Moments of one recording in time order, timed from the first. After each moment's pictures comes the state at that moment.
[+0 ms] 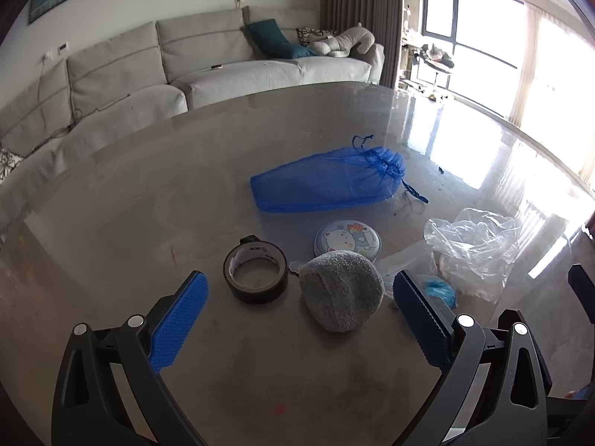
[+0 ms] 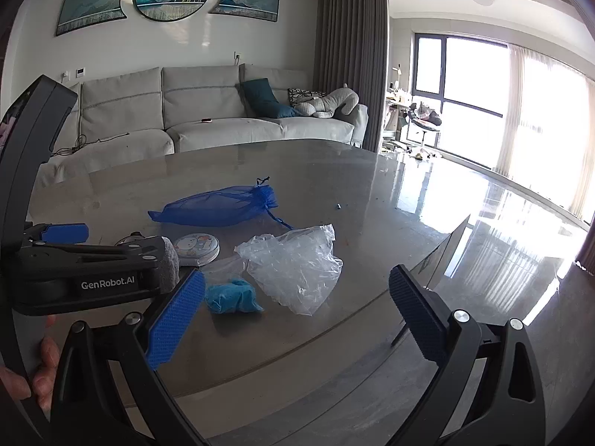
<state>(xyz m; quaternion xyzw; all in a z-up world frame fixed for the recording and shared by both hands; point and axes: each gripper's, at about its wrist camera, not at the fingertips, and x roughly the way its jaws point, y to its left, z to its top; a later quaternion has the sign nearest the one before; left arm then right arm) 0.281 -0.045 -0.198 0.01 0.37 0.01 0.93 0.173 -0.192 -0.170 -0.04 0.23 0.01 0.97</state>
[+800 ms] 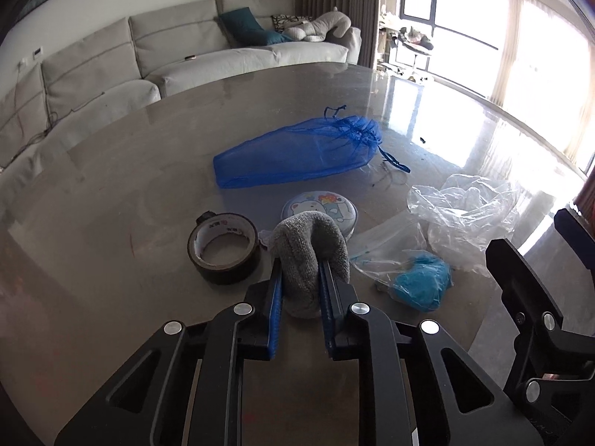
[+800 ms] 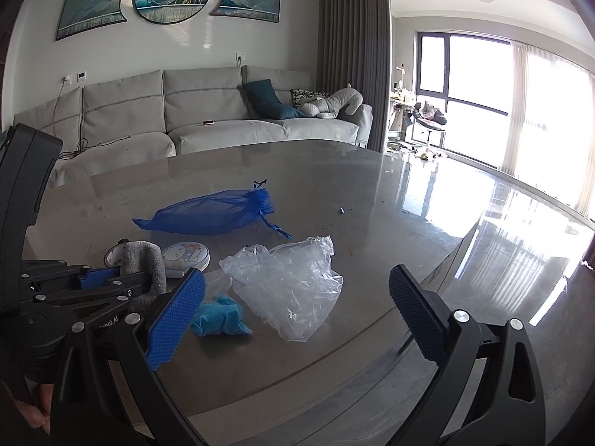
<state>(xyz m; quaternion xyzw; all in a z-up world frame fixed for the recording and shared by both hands) 0.282 -0.060 -0.222 0.02 0.39 -0.05 0.92 0.191 -0.210 -0.176 -0.03 0.23 0.02 0.97</state>
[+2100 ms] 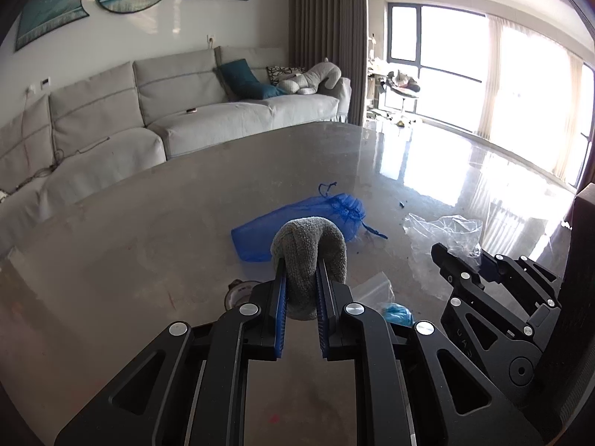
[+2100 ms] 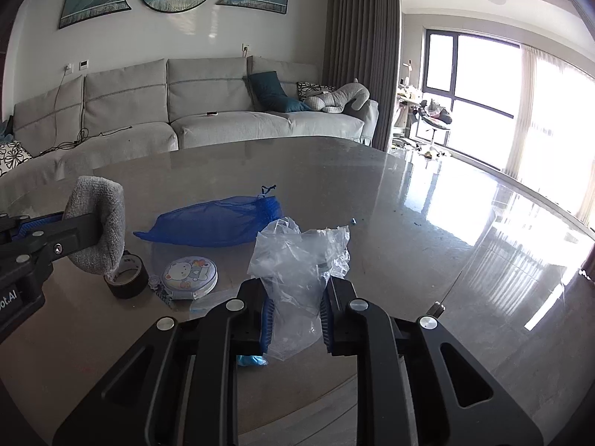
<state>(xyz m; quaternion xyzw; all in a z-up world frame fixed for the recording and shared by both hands) 0.248 -0.057 -0.161 0.02 0.29 -0.05 0.95 0.209 -0.189 -0.160 -0.04 0.25 0.03 0.97</state>
